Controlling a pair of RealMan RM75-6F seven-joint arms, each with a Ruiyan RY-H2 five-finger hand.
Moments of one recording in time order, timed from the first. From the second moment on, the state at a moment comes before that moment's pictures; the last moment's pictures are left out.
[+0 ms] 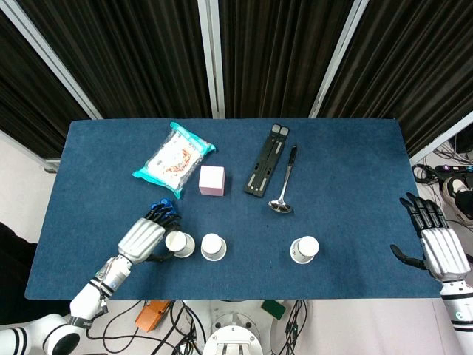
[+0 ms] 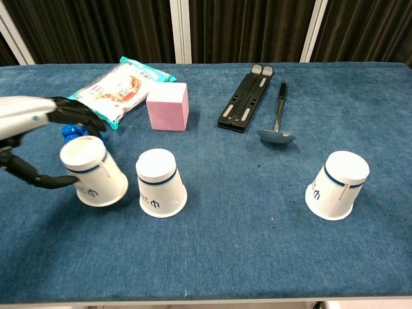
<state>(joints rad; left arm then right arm) -0.46 -1.38 -0.04 -1.71 1.49 1.04 0.24 0.13 -1.05 0.03 -1.60 -1.58 1.46 0.20</state>
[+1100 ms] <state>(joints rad) -0.52 -1.46 -0.03 -1.72 1.36 1.02 0.40 0.14 -1.06 0.03 -1.57 -1.58 1.43 0.21</state>
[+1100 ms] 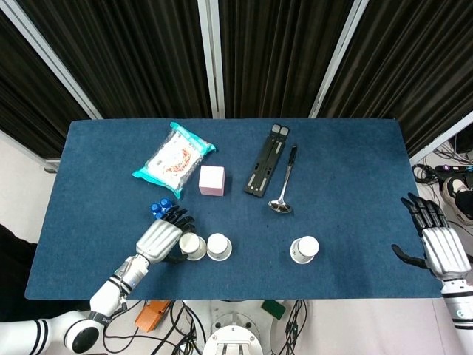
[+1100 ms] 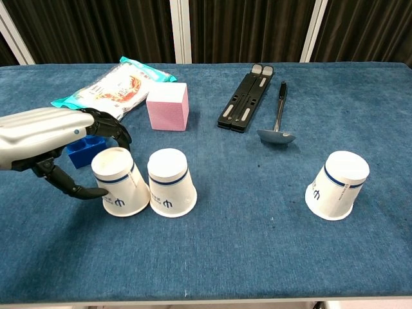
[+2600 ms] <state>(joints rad) -0.31 -1.27 0.00 -1.73 1.45 1.32 0.20 0.53 -1.18 0.00 -1.73 -1.56 0.84 -0.19</state>
